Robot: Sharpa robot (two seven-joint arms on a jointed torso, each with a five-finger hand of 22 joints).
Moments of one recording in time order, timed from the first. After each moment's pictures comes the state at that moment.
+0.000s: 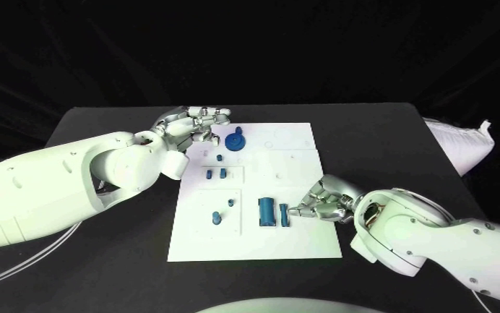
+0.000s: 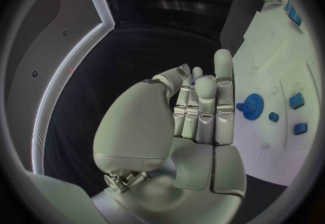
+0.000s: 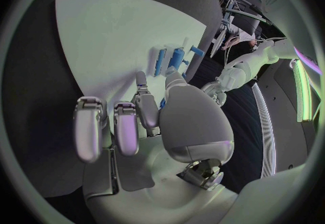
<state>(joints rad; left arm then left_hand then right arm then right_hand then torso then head) 1.22 -0.91 -0.05 1.59 0.07 -0.17 0.22 1.40 -0.13 0.45 0.01 0.11 1.06 0.17 0.12 0.07 1.14 0.09 0.26 0.11 1.27 0.01 1.13 0.63 0.16 1.25 0.10 0.61 0.74 0.95 -1.02 0.01 1.91 -1.17 -0.37 -0.49 1.21 -0.03 -0.06 0.21 0.22 1.13 0.09 0.07 0.23 1.47 0.00 1.17 1.31 1.47 -0.07 1.54 1.31 0.04 1.47 0.03 1.44 1.31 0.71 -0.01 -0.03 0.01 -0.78</state>
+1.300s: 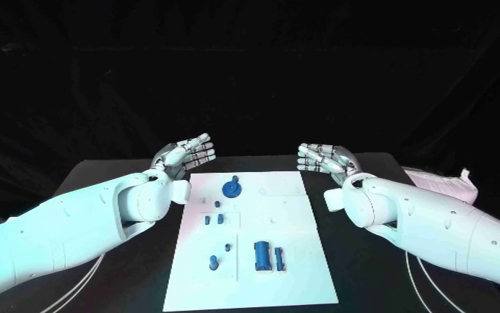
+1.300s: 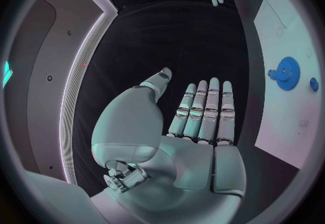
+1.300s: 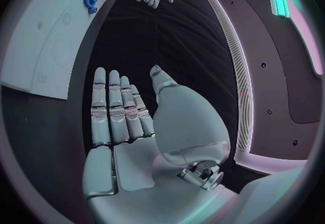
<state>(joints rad) 1.15 -0.74 -0.05 1.27 0.18 -0.27 0.40 1.13 -0.07 0.33 0.02 0.08 0.84 0.16 0.04 0.03 0.89 0.12 0.06 0.03 0.83 0.11 0.20 0.07 0.16 0.71 0.20 0.06 0.27 1.05 -0.70 0.04 1.22 -0.17 -0.40 0.34 1.24 -0.01 0.09 0.10 0.14 0.84 0.14 0.03 0.04 0.96 0.10 0.03 0.09 1.01 0.03 0.05 0.19 0.16 0.92 0.14 0.16 0.21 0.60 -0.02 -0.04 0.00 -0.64</state>
